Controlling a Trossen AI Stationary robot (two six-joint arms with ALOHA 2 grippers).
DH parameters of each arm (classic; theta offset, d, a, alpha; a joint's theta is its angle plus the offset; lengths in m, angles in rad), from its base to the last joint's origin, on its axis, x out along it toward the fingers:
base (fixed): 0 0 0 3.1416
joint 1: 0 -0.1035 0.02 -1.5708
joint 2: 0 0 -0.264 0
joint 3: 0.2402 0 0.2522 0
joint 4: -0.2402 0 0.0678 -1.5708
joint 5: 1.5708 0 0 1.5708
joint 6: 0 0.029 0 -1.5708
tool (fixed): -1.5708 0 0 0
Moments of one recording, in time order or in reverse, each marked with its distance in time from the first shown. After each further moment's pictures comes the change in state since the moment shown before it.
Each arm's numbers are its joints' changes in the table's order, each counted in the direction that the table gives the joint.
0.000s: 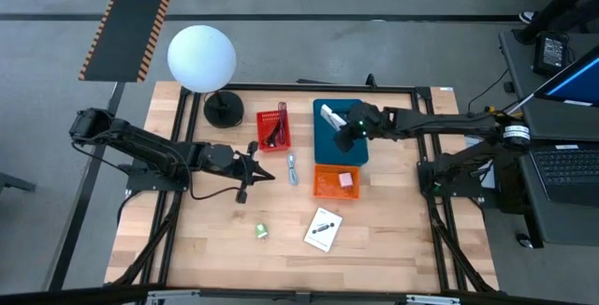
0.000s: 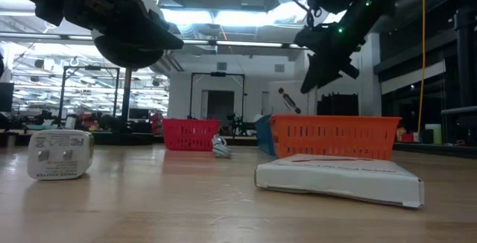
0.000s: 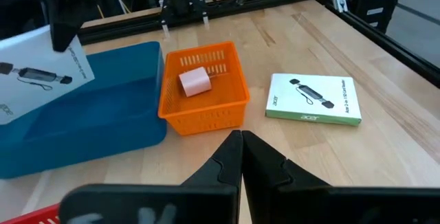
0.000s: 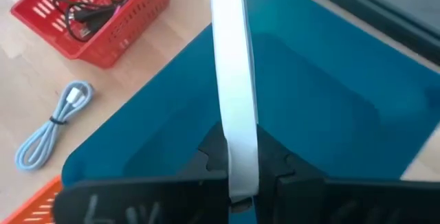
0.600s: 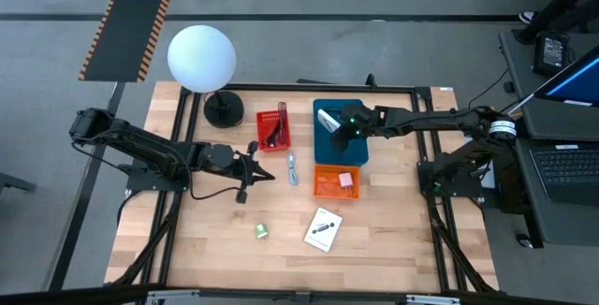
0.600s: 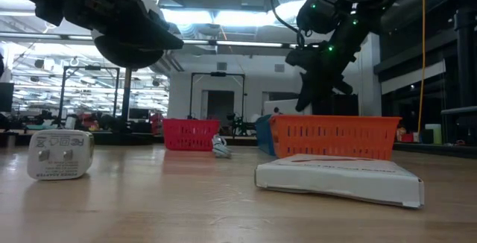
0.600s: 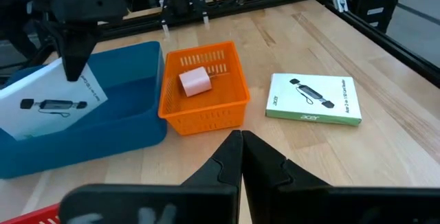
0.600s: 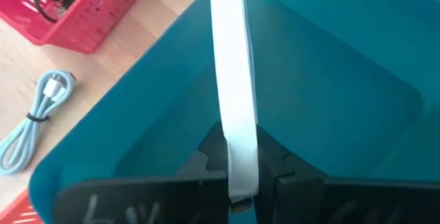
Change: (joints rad) left arm 0.000 0.000 0.000 0.000 0.000 0.000; right arm 0.050 -0.125 0.000 0.061 0.097 0.018
